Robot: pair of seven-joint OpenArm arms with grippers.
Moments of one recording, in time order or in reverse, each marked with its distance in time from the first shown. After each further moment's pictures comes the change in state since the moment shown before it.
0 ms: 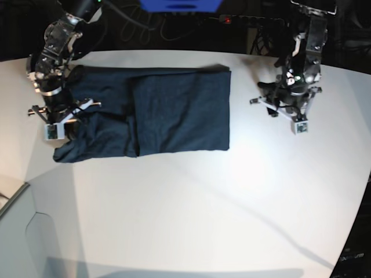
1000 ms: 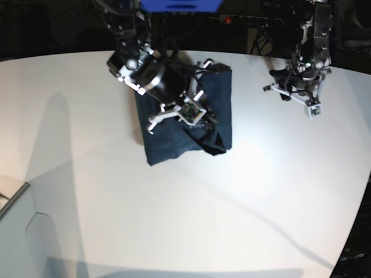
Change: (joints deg) left arm 4.9 0.7 -6.2 0.2 -0.2 0.0 0.1; right arm -9.2 0.5 -48.6 6.8 -0.6 -0.2 0.1
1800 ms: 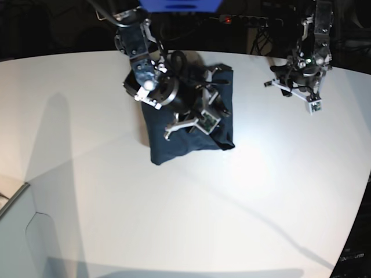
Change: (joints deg) left arm 1.3 -0.2 0.0 0.1 0.0 0.0 -0.4; right arm 8.5 0.1 -3.0 -10.9 0.0 0.0 -5.4
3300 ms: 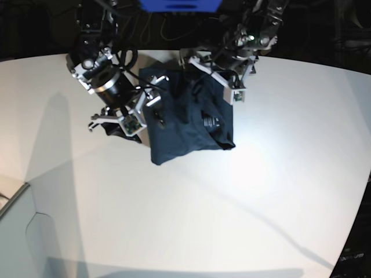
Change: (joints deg) left arm 3.6 7.4 22.6 13.6 -6.4 0.9 5.0; right arm -10.9 -0.3 20.3 18.6 0.5 0.0 0.1
